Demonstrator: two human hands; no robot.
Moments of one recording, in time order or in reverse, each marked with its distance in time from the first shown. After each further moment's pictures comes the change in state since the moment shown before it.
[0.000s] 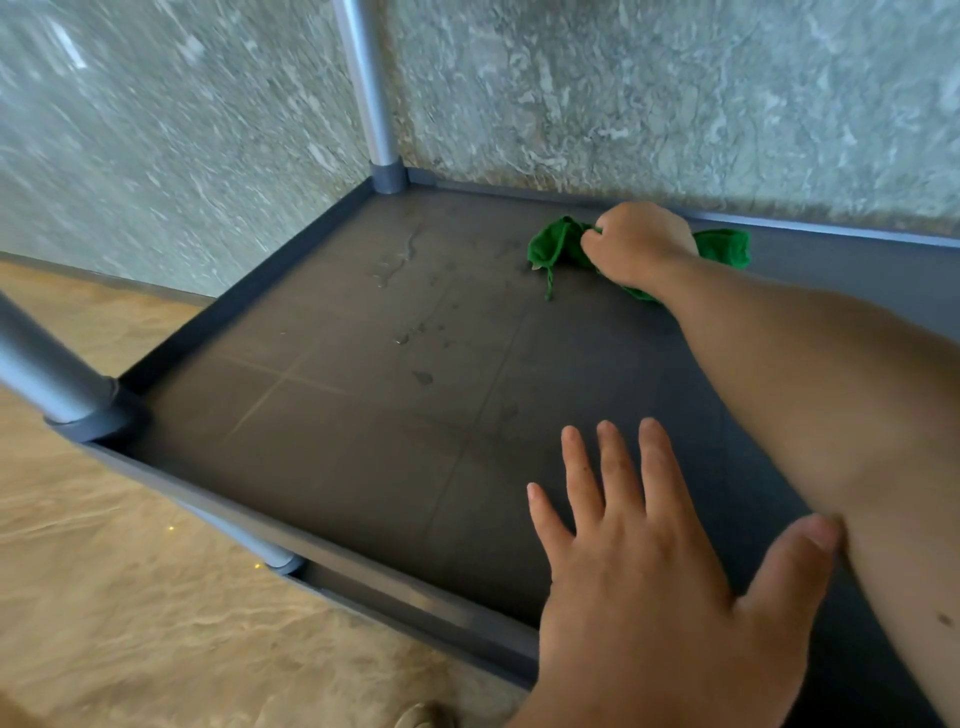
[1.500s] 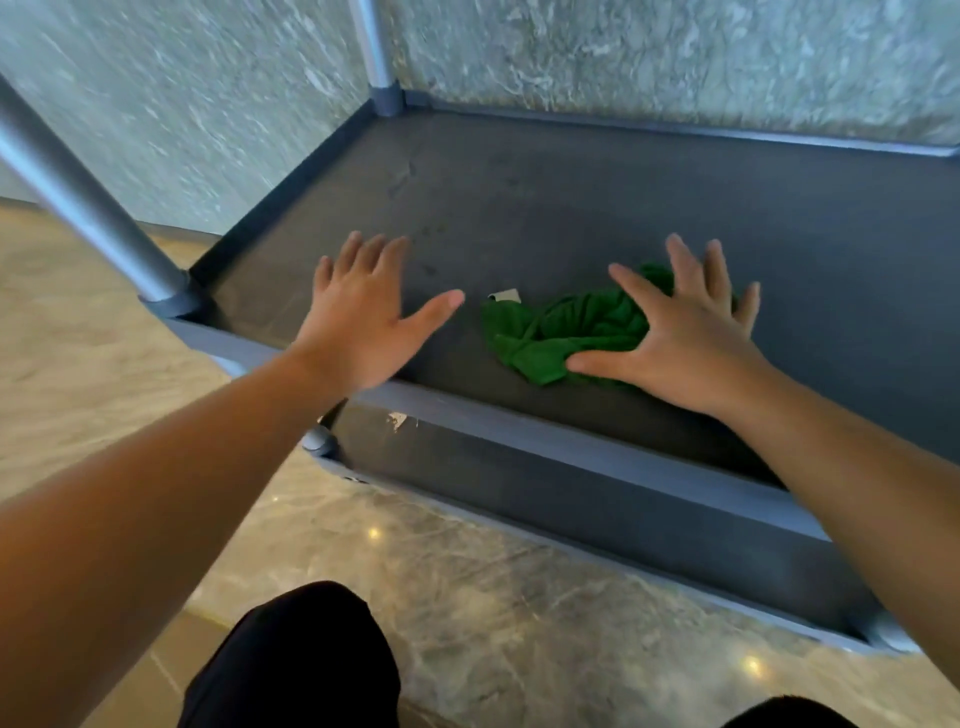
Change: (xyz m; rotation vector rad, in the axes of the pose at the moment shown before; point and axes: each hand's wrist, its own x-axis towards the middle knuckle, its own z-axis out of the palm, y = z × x) left_hand 0.012 -0.144 -0.112 0.482 0.427 0.073; right_hand -0.270 -0.024 -0.063 0.112 -0.334 0.116
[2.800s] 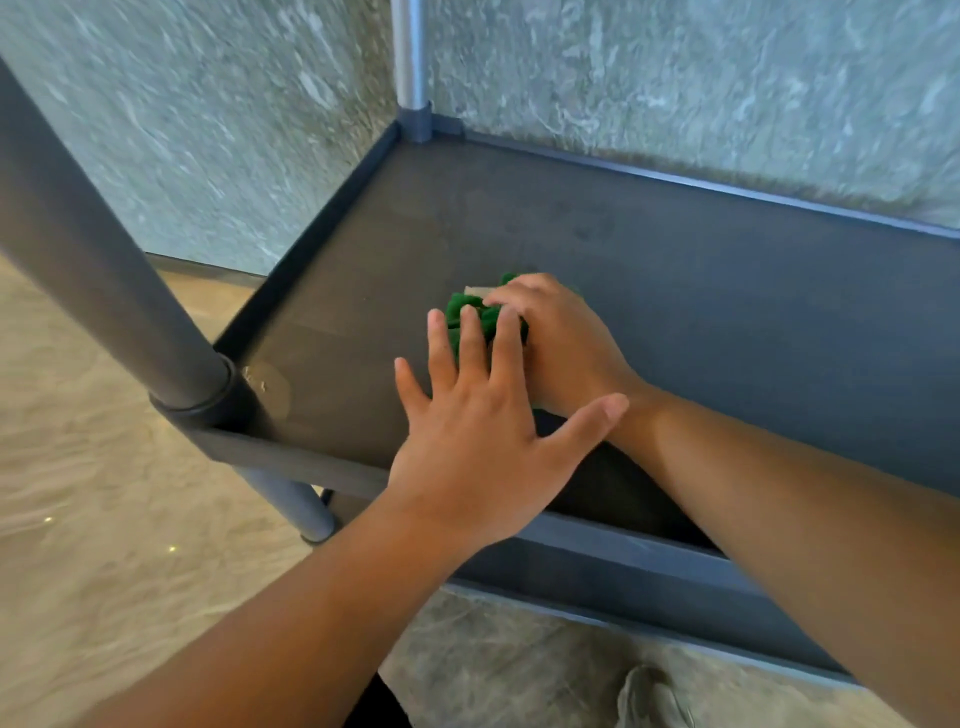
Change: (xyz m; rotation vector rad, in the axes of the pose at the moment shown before) left_hand 0.003 -0.041 0.001 -0.331 -0.206 0.065; right_hand 0.124 -0.190 0.062 0.136 0.240 -0.340
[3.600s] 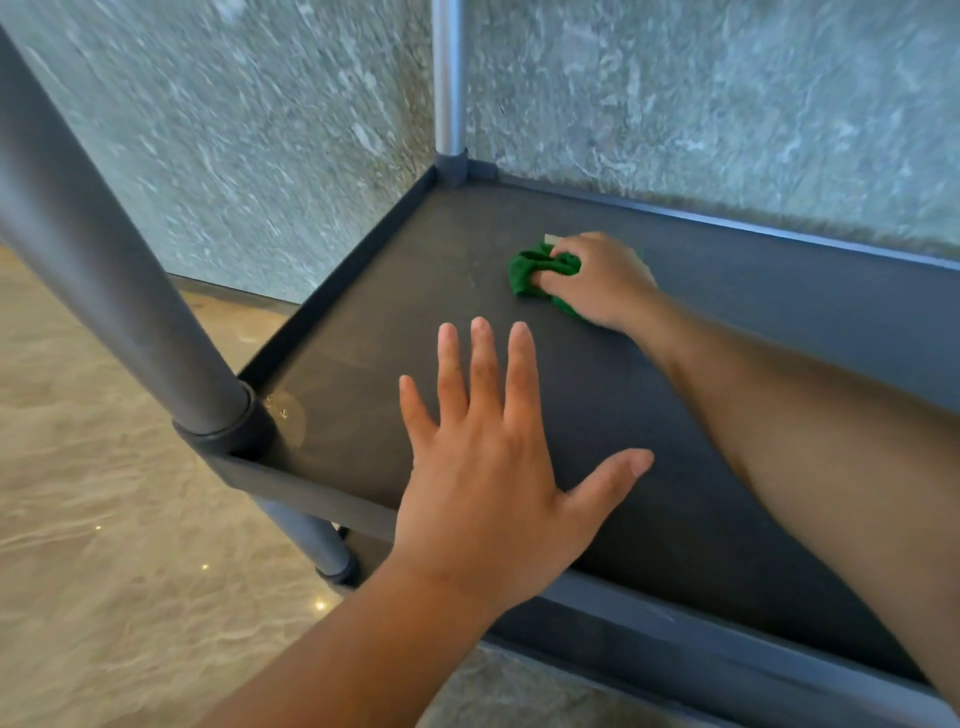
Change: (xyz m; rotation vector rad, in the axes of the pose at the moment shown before) left_hand -0.007 0.002 0.009 0.138 0.280 0.026; right_hand 0.109 0.073 -0.019 -0.007 -0.024 0.226
